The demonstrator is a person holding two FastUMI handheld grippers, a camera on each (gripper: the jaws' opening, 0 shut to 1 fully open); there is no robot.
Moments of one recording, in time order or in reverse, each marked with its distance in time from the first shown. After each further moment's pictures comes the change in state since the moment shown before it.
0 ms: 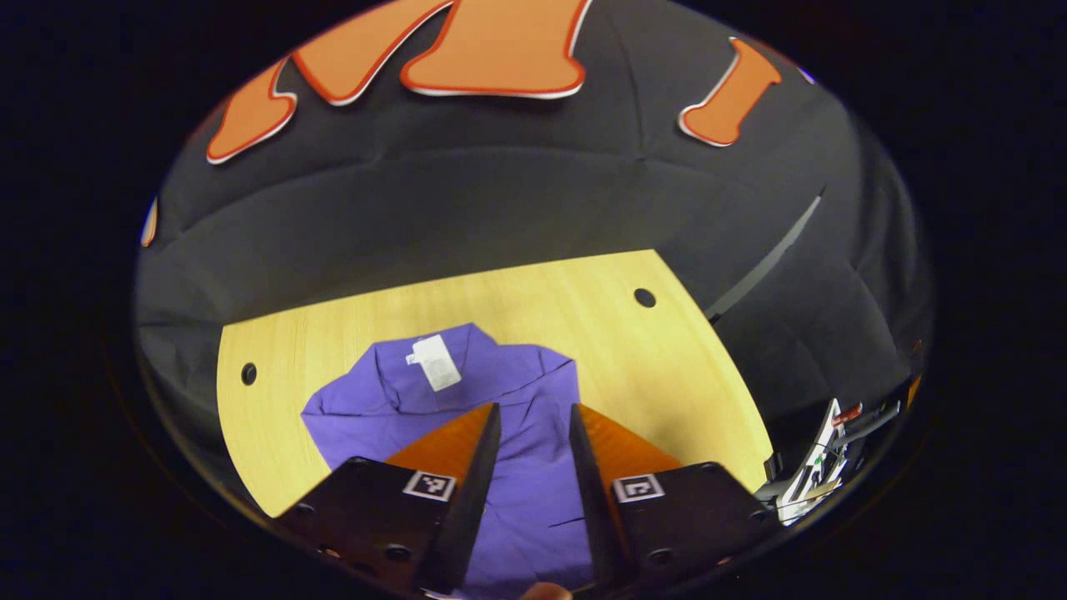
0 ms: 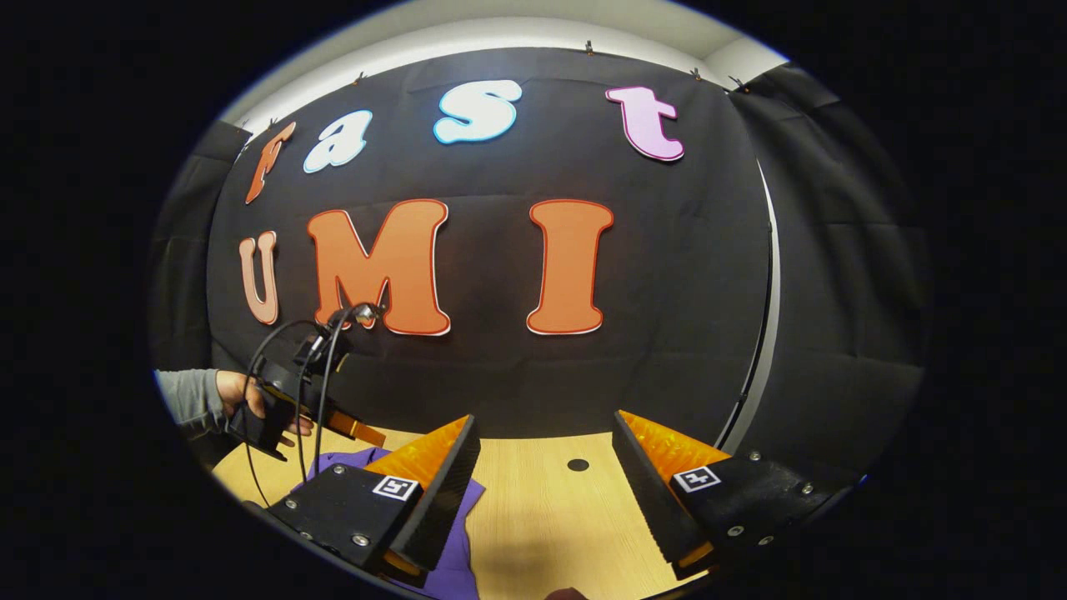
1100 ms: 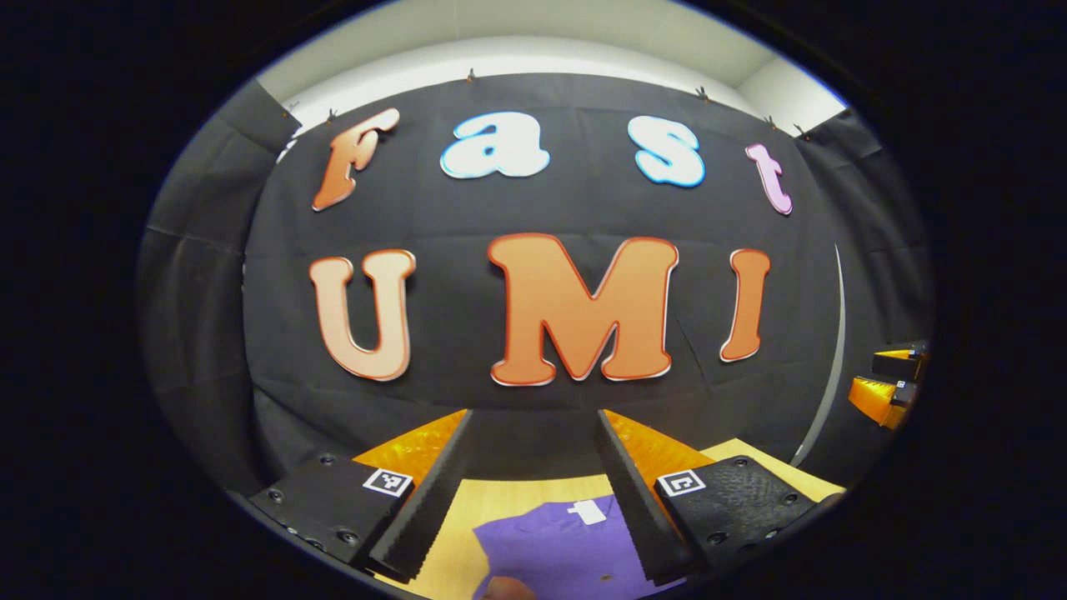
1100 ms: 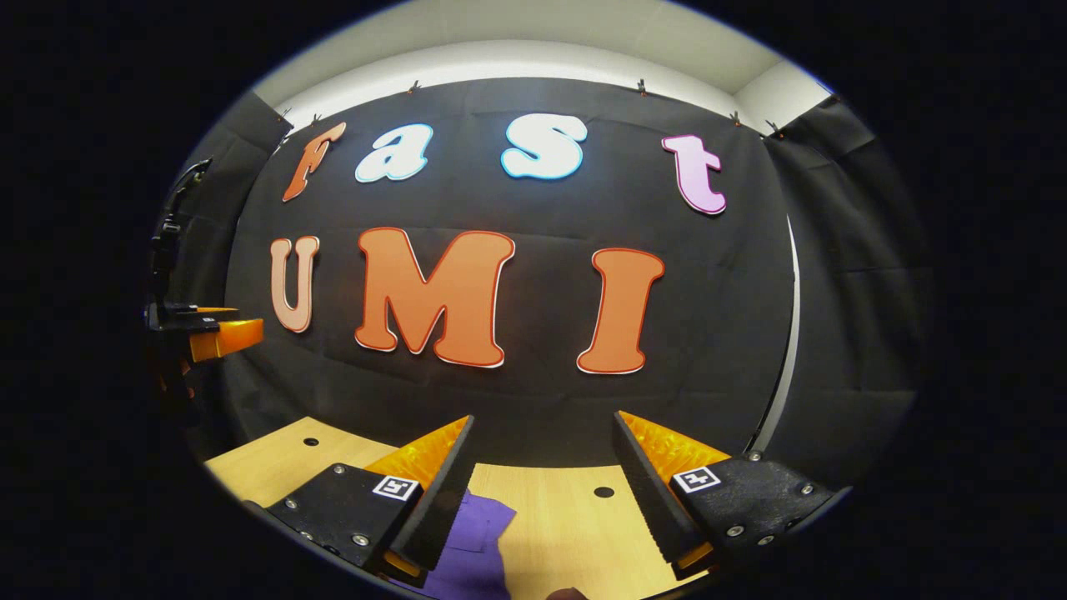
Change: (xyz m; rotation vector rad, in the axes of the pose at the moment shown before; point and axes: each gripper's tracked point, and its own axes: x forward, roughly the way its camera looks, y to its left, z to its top) left arm -0.348 0.130 -0.018 0.043 -0.954 0.434; right arm -0.037 0.108 0.029 -0.064 -0.163 0.031
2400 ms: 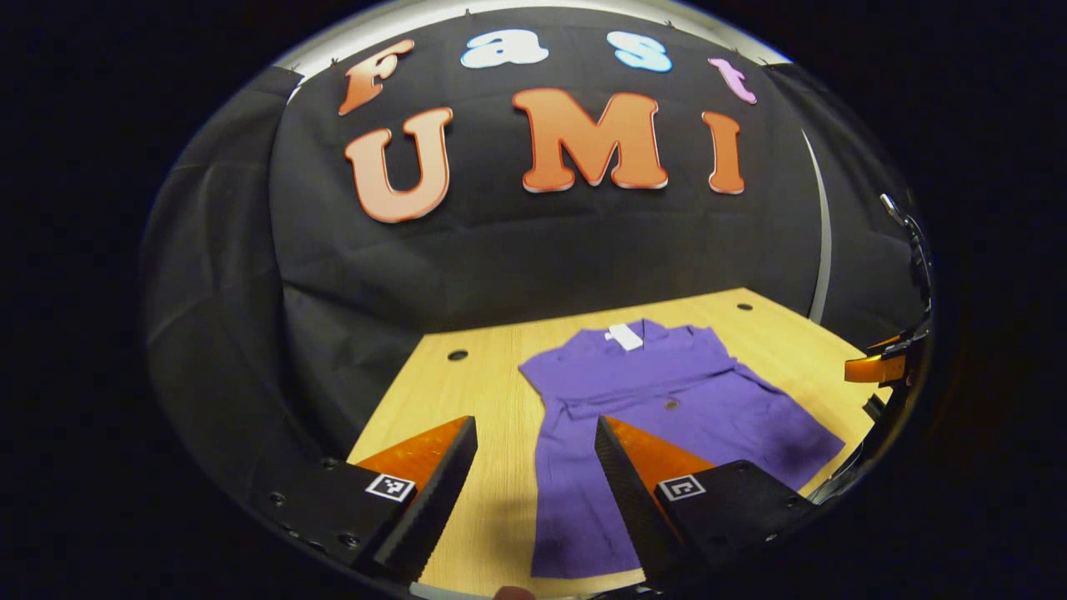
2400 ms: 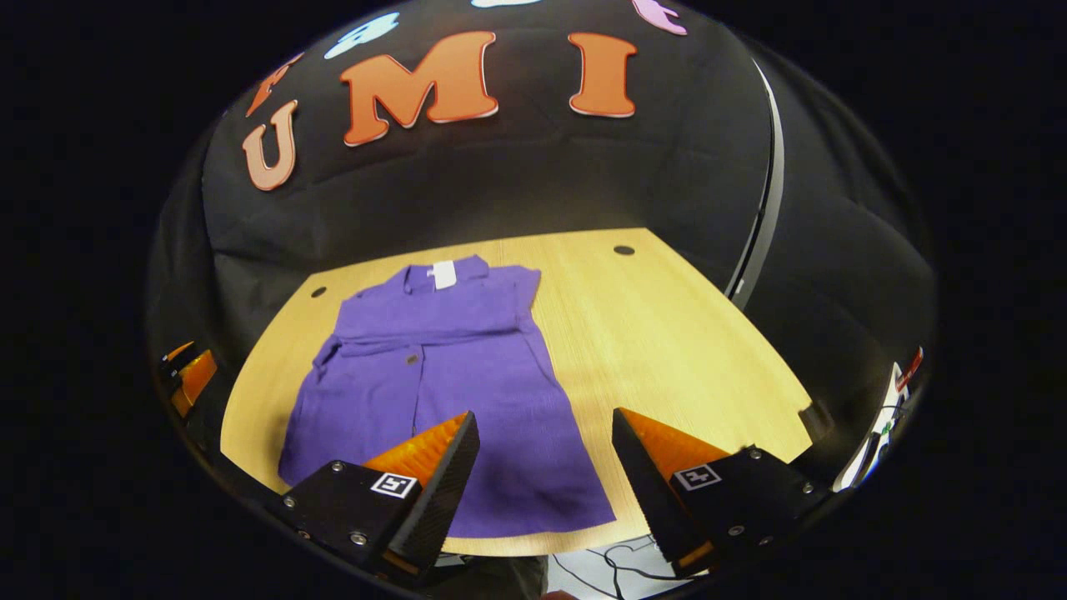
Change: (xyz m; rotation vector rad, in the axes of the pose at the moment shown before) left arm -0.172 0.059 -0.302 0.090 0.511 -0.033; right arm -0.154 0.047 -0.315 0.117 0.769 -0.036
